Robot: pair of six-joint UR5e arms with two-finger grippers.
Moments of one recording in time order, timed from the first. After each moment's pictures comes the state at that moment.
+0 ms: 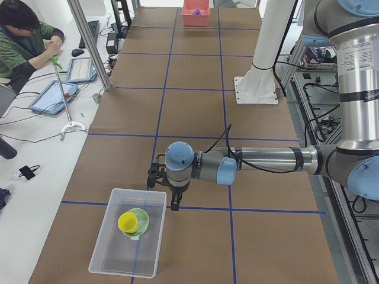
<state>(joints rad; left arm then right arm) -1.54 -1.39 -1.73 -1.75 -2.39 -0.02 1.66 -1.70 1.84 -1.80 2.26 -0.17</state>
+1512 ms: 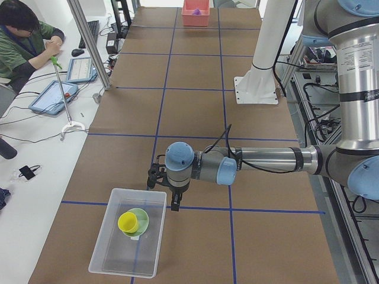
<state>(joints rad) -1.54 -1.39 -1.72 -1.75 -2.39 -0.02 1.66 -1.72 1.87 -1.72 2.28 -0.18</state>
